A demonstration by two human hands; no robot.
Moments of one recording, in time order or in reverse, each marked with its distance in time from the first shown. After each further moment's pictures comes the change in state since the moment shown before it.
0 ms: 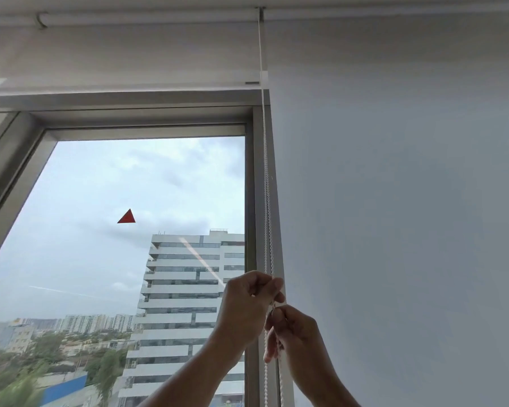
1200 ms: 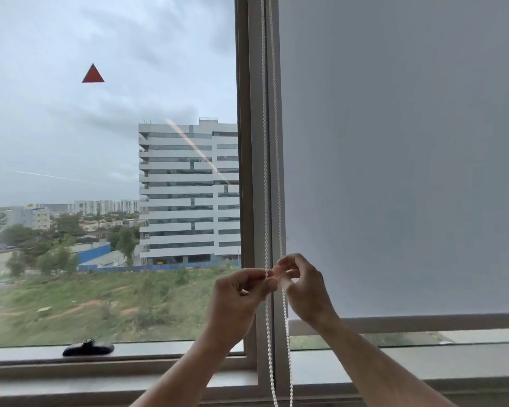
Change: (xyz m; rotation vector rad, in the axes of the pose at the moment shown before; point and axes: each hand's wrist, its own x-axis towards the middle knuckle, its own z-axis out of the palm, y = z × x) left_hand -0.176 -0.138 0.004 -0.117 -0.069 -0.260; right_hand -0.123 0.125 0.006 -0.337 0.071 0.378
